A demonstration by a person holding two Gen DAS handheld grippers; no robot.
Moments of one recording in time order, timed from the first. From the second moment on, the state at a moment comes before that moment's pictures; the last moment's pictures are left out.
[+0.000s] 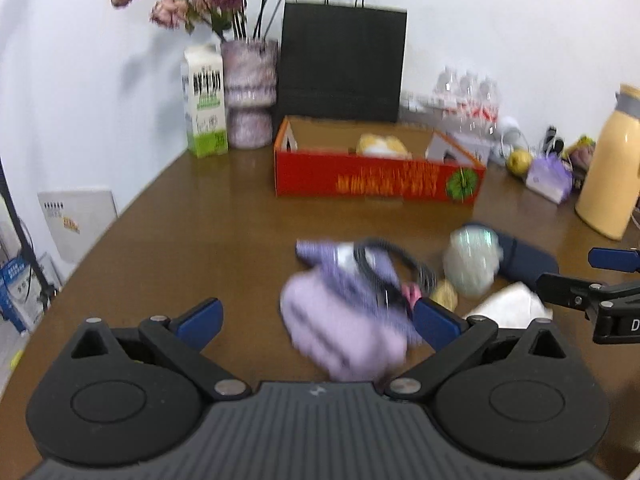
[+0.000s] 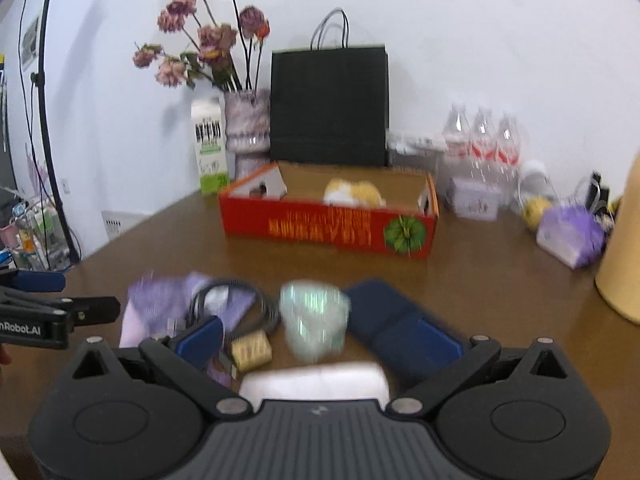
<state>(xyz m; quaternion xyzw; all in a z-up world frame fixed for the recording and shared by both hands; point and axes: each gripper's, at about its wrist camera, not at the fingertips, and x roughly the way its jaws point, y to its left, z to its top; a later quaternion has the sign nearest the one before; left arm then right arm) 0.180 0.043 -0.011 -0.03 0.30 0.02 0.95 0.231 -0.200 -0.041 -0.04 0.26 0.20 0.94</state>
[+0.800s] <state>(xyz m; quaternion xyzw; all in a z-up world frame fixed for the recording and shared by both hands) 0.153 0.027 -0.063 -0.02 0.36 0.06 0.93 0.176 -0.212 -0.092 -0.01 0.31 0.19 0.93</state>
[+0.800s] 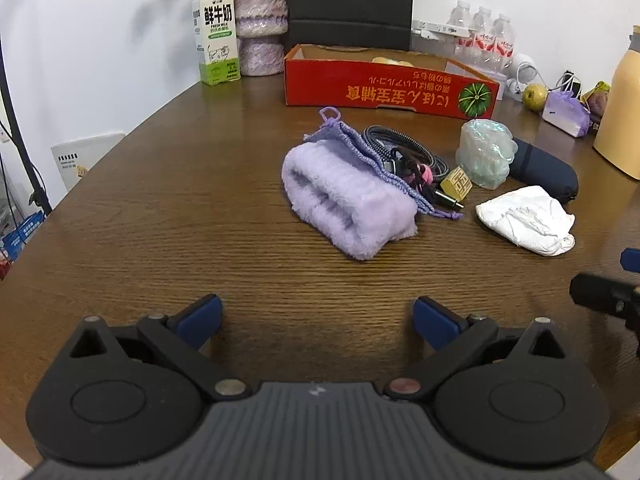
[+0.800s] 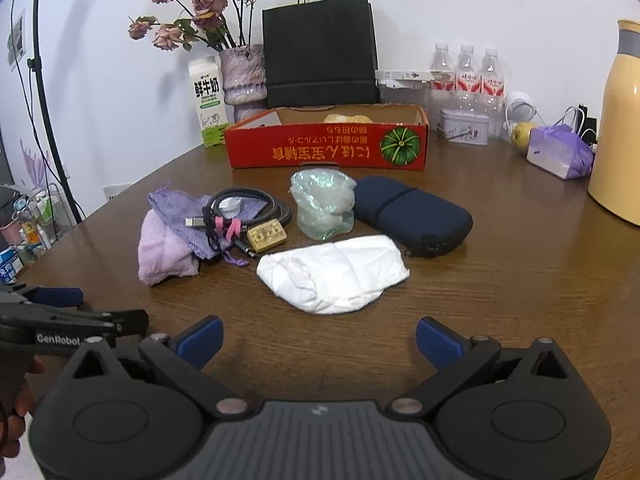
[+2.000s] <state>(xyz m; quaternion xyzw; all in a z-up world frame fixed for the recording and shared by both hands) 0.161 0.051 -0.038 -0.05 0.29 0.03 0.96 0.221 -0.192 -0.094 -0.04 0.34 0.20 0.92</state>
